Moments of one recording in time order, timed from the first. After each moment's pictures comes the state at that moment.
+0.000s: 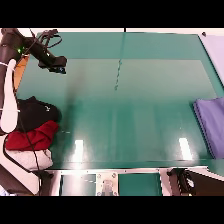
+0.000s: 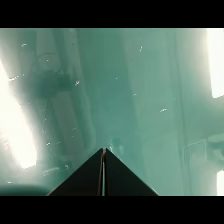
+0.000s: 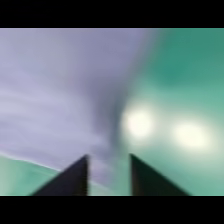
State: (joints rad) left arm -0.04 -1.84 2.08 1.25 -1.57 -1.43; right arm -1.48 -1.19 0.93 -1.45 1.30 1.60
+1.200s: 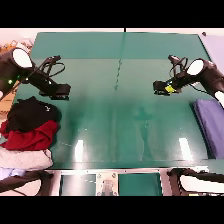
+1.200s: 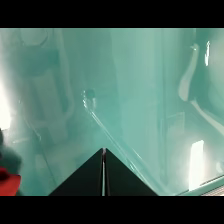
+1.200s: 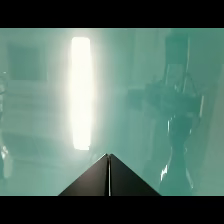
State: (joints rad) left arm -0.12 -1.33 1.31 1.22 -1.41 -1.51; right arm 0.05 -1.41 1.26 -1.32 1.15 1.61
